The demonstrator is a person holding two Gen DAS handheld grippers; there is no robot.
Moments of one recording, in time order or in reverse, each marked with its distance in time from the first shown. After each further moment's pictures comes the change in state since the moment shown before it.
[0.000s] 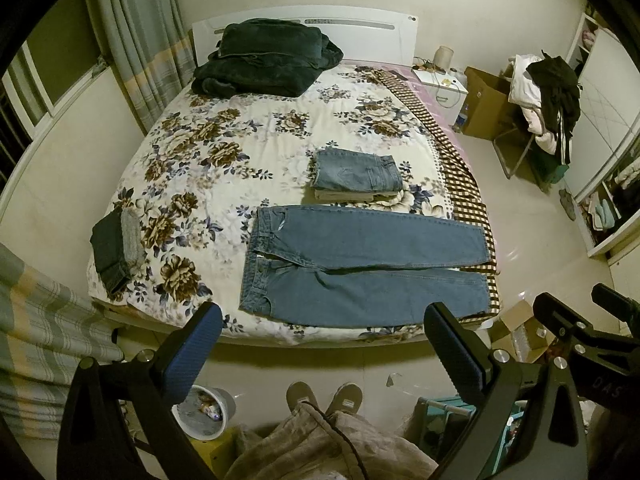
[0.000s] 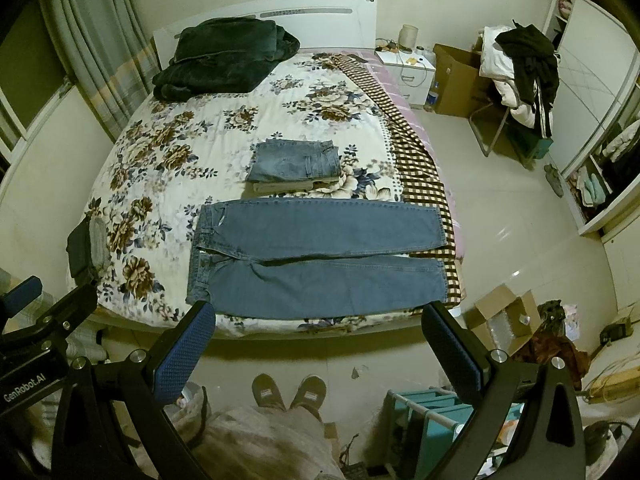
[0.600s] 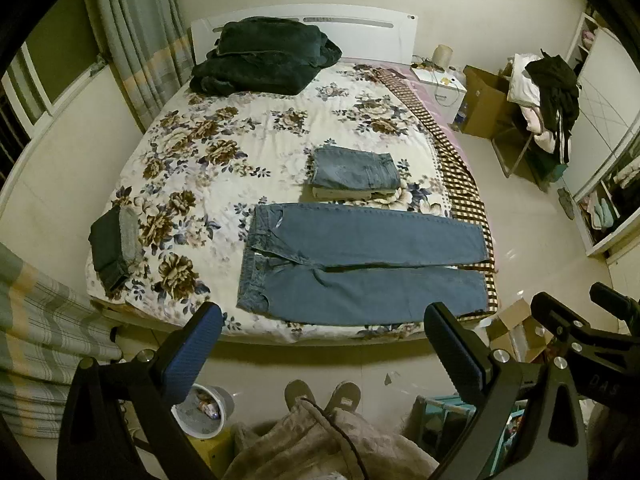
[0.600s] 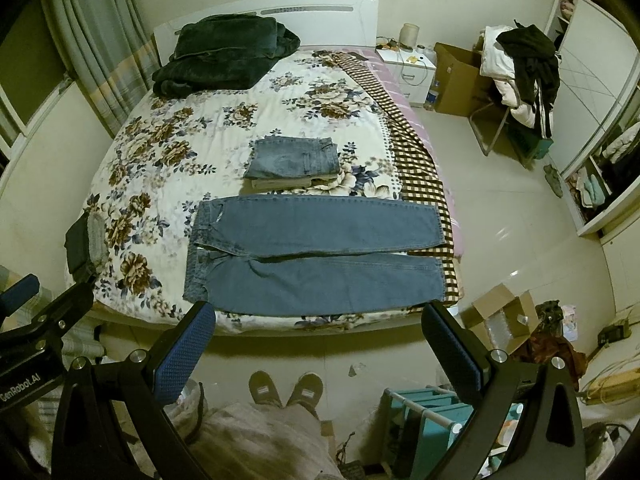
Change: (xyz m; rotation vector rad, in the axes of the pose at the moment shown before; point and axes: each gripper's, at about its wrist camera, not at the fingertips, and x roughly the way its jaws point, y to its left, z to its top) left arm -0.004 -0.004 0.000 0.001 0.005 -0.007; right arm 0.000 0.000 -0.003 -0.006 0.017 -0.004
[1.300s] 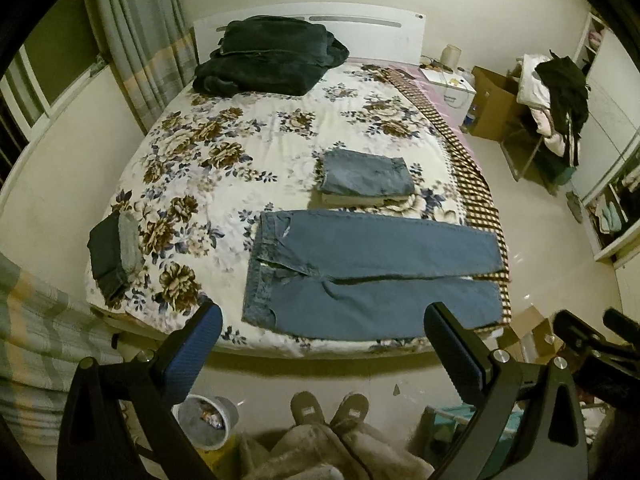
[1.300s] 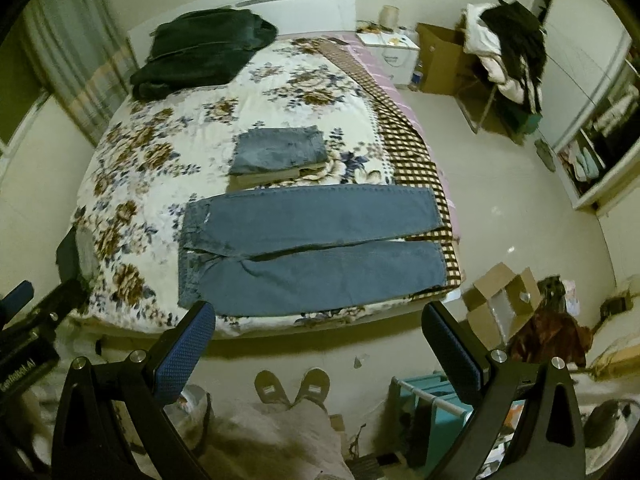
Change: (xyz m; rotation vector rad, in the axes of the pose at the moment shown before) left arm 0.056 0.013 0.025 -0.019 -0.009 0.022; right arm 0.056 -0.012 0.003 0.110 0.041 -0.050
